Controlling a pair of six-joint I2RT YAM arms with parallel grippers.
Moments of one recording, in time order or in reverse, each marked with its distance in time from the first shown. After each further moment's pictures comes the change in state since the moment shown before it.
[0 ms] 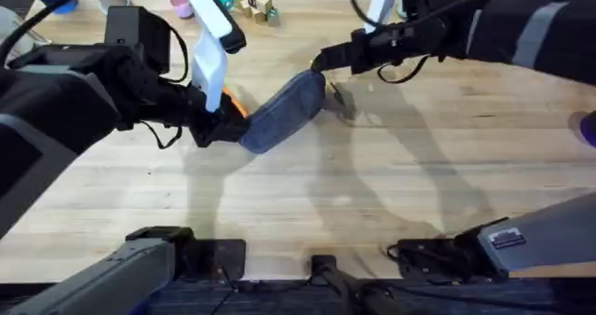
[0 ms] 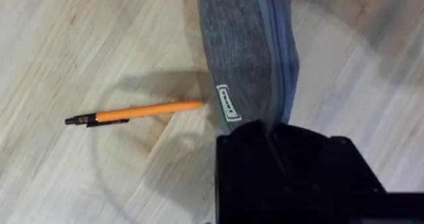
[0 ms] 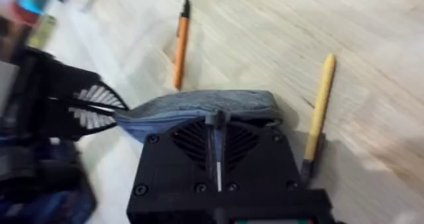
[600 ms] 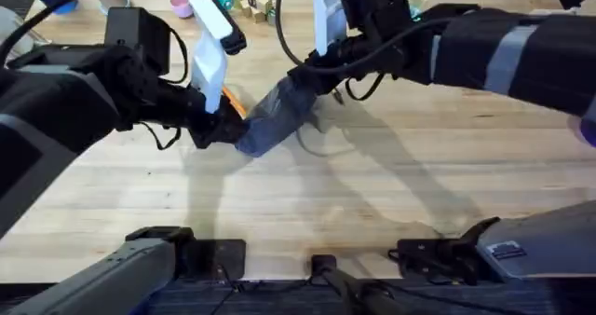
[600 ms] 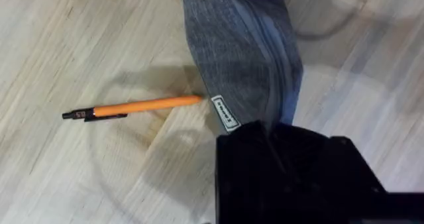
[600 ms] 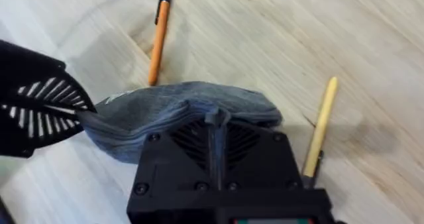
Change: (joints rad) left arm 0.000 0.000 0.000 -0.013 -0.012 0.000; right arm 0.275 -0.040 0.000 0.014 0.448 -0.092
